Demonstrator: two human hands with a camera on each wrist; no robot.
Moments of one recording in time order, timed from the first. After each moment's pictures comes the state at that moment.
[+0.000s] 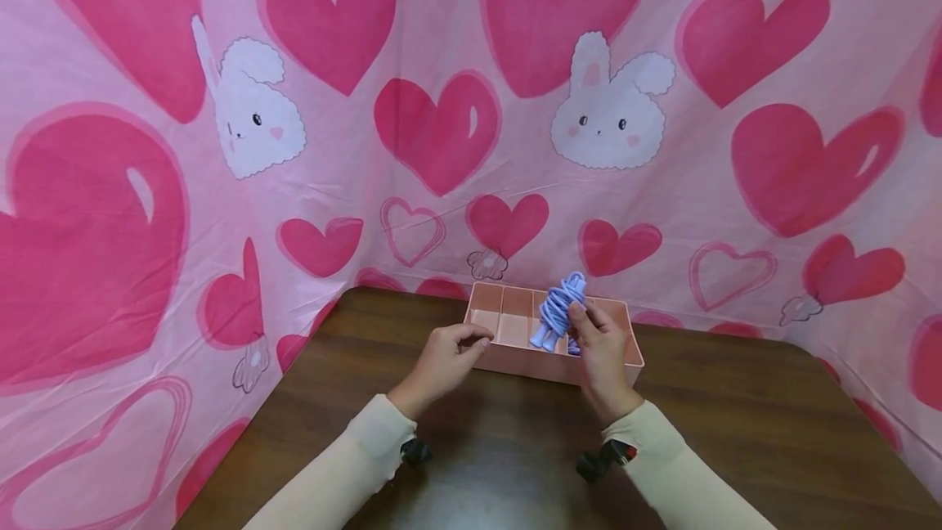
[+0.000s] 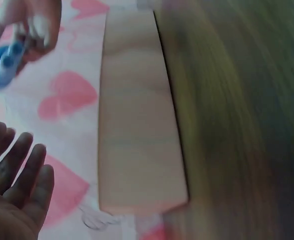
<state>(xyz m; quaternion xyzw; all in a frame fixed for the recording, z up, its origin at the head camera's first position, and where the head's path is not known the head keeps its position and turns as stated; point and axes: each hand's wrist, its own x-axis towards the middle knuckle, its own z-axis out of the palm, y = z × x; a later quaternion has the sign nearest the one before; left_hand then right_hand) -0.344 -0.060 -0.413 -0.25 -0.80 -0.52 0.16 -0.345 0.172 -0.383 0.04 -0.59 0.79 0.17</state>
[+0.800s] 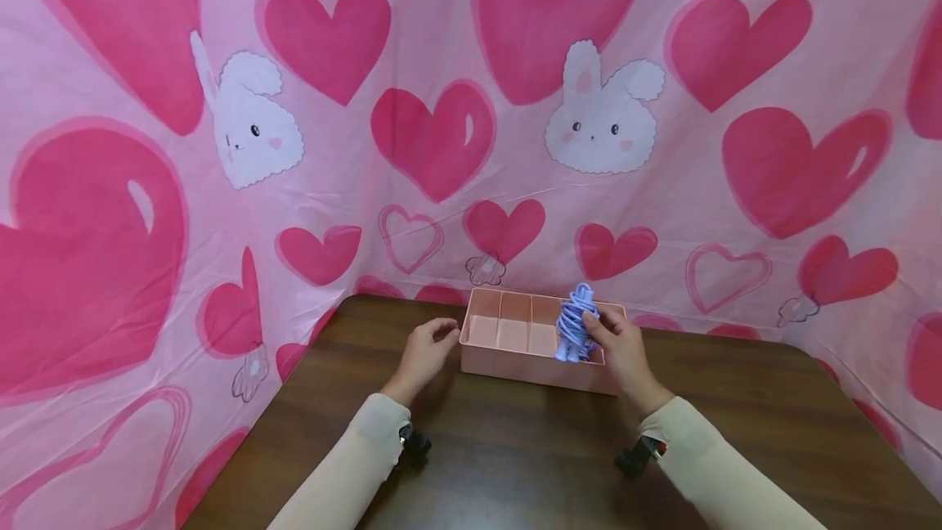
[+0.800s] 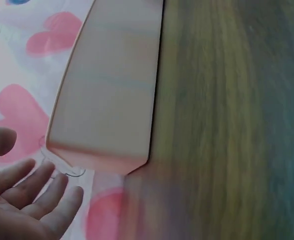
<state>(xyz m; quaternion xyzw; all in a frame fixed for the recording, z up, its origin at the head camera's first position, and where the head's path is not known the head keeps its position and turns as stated) -0.389 -0.089 -0.447 -0.08 -0.83 -0.53 0.13 -0.357 0.222 -0.387 0.09 -0.71 0.68 0.13</state>
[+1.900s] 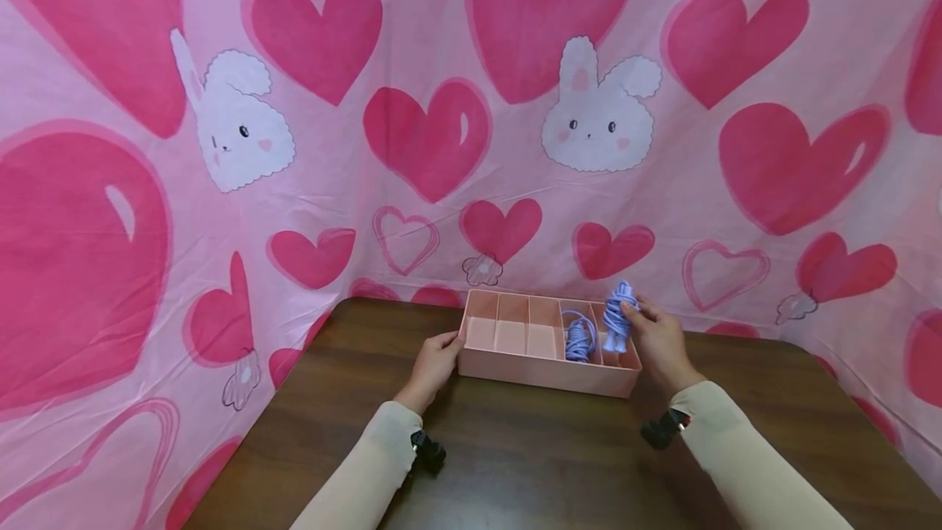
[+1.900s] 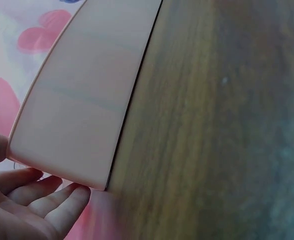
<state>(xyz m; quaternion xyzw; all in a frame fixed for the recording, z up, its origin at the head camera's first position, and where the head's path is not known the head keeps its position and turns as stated) -0.398 -0.068 -0.471 -0.01 -0.77 -0.64 0.03 -0.407 0.293 -0.403 -0.05 -0.76 0.64 0.12</state>
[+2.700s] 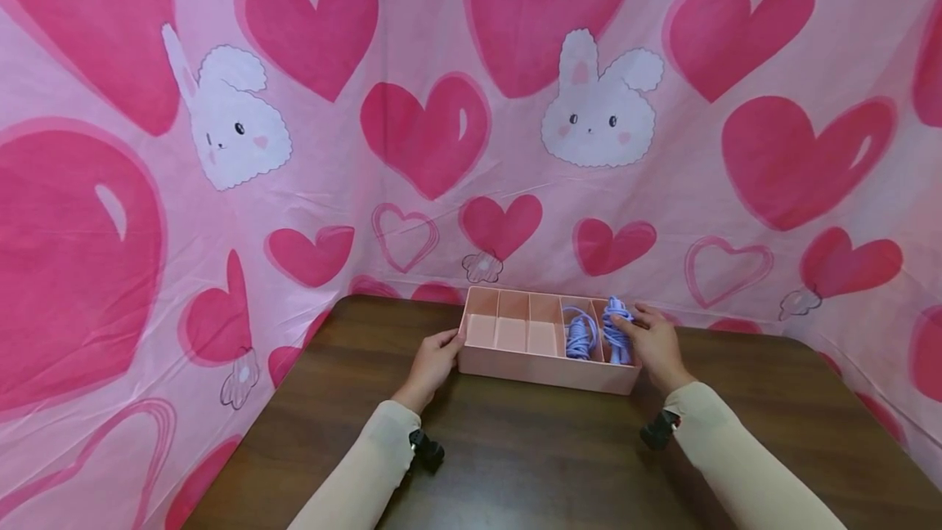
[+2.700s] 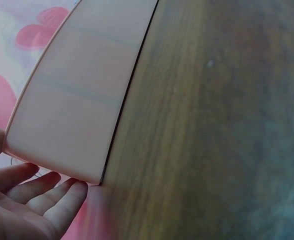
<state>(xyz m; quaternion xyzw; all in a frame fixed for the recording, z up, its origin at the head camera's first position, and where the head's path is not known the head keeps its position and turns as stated) -0.400 -0.069 -0.475 -0.01 -0.74 -0.67 0.01 -0.418 0.303 -0.429 -0.04 -0.85 0.52 0.10</state>
